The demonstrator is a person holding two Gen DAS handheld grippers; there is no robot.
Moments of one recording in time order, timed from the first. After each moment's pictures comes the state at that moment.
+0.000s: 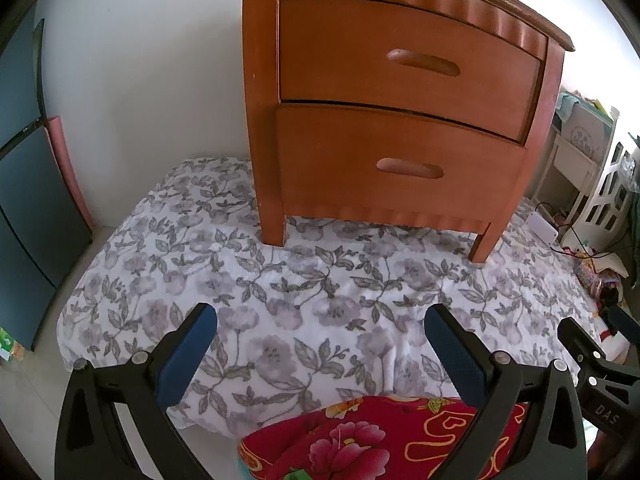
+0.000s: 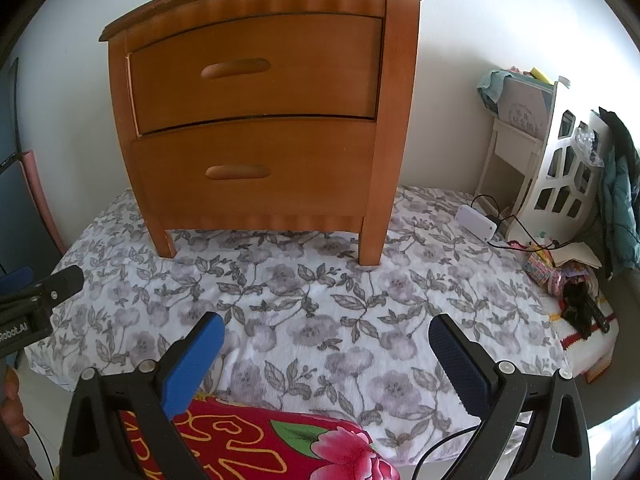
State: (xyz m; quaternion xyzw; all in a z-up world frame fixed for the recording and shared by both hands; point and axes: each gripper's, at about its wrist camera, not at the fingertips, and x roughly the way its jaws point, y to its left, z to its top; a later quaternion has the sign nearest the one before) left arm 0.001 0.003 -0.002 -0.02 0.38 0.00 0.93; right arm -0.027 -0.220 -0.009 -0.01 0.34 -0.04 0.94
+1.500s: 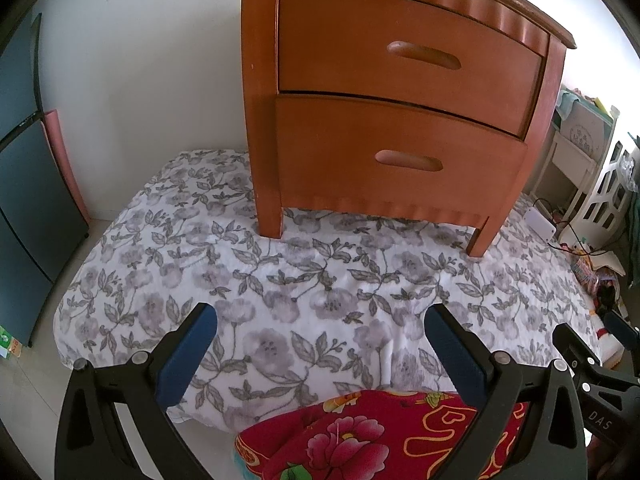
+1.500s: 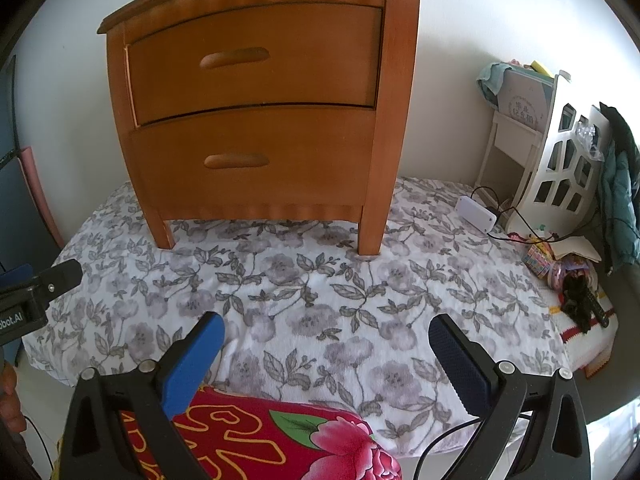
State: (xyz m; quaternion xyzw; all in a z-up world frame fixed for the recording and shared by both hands) left arm 0.000 0.002 -0.006 -0.03 0.39 0.00 0.92; right arm -0.030 -0.221 -0.016 -0.01 0.35 -0.05 0.94
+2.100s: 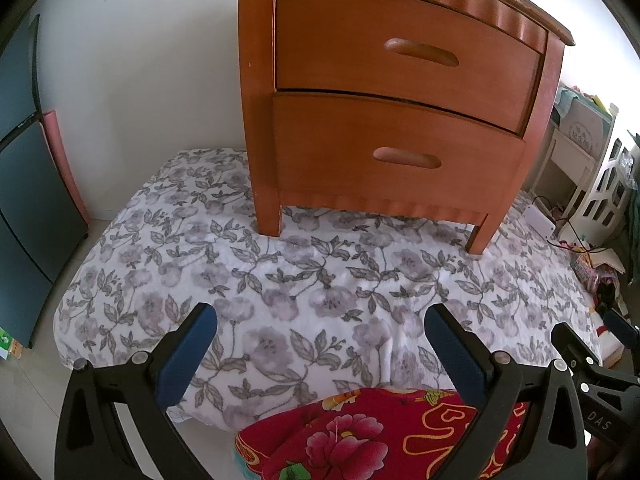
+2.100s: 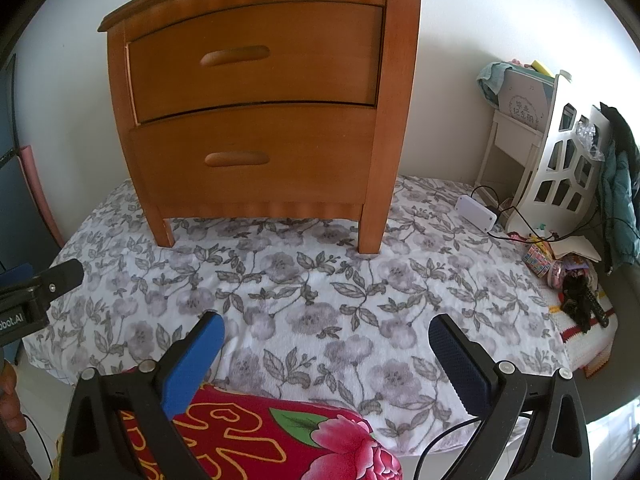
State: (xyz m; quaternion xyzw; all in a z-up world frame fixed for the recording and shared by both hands) left arm -0.002 0.000 -0.008 -0.03 0.39 0.00 0.92; right arm -0.032 -0.220 -0.018 -0.01 0.35 -0.05 0.94
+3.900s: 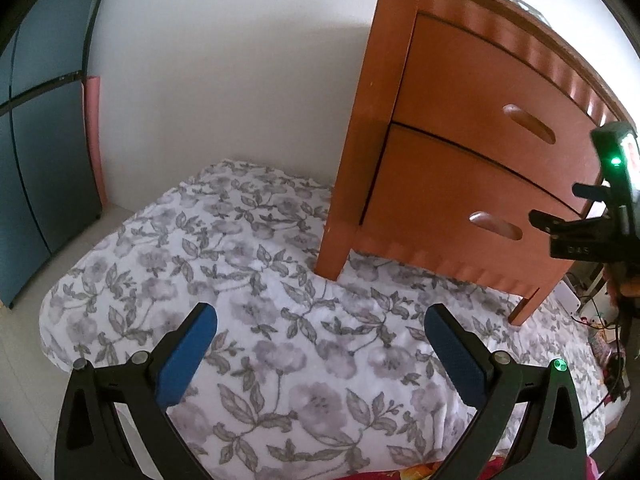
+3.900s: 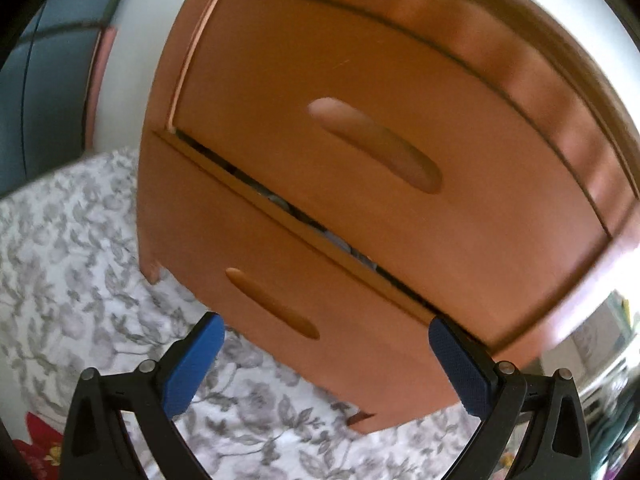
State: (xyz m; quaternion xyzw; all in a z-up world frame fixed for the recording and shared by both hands) left arm 0.035 0.104 -0.039 -0.11 0.32 0.05 0.94; right arm 0.181 -0.122 0.020 -0.30 0.28 0.07 0.91
